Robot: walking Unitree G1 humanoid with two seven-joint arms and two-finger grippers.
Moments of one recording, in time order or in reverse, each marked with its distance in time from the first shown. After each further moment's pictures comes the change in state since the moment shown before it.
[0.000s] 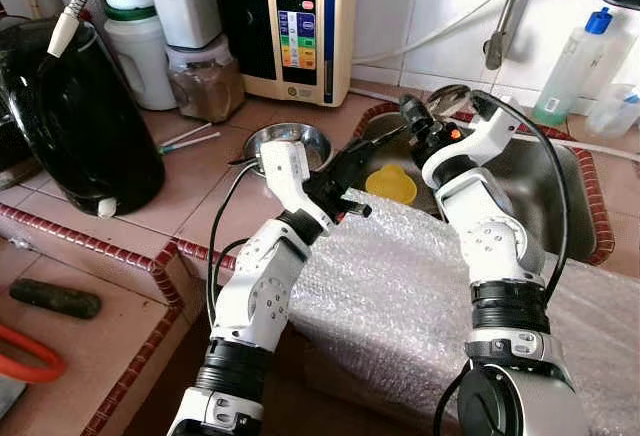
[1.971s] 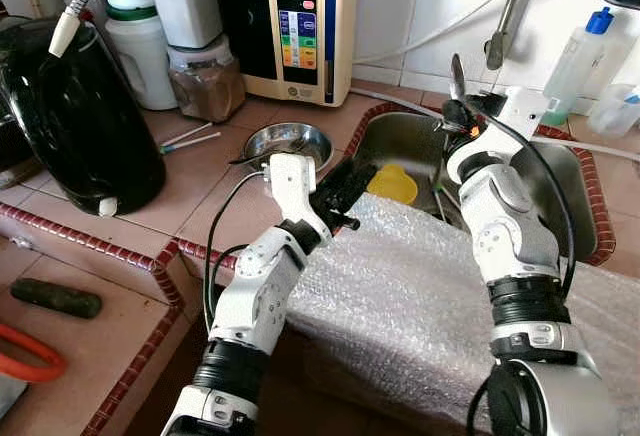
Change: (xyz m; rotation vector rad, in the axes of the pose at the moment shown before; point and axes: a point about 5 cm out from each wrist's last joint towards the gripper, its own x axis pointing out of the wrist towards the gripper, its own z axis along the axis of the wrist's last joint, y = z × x) left arm -0.010 0.014 -0.019 0.141 0.151 0.049; right arm -0.001 -0.037 0.018 -0.496 -0.064 -0.166
